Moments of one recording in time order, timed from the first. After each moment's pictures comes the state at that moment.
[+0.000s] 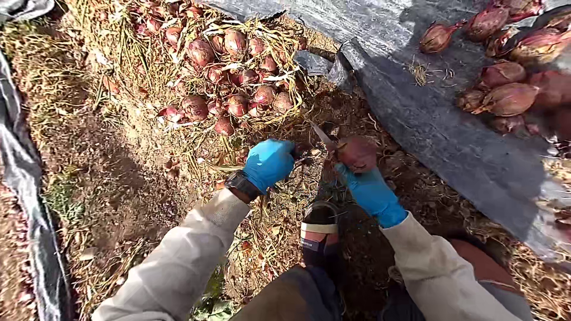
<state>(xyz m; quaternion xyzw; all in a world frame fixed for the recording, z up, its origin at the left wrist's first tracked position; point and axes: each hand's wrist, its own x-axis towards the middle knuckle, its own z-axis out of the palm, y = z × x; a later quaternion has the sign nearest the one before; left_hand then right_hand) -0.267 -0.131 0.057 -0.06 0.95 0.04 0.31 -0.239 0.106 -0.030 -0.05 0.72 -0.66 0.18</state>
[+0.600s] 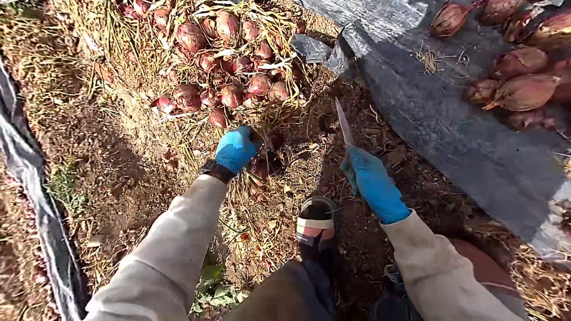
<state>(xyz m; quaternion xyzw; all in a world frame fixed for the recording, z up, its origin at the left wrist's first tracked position) -0.267 -0.219 0.004 -0.21 0.94 0.07 0.28 -0.251 0.114 -0.046 0.09 0.71 -0.62 0.34</state>
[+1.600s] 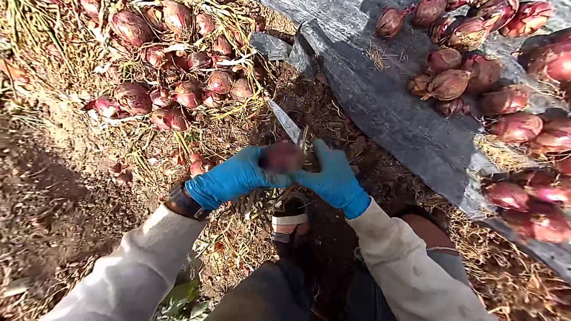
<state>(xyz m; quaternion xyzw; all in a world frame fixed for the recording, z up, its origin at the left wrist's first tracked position) -0.245 -0.093 0.089 -0.17 0.74 0.52 0.39 -0.249 0.113 -0.016 -0.09 0.83 -0.49 0.24</state>
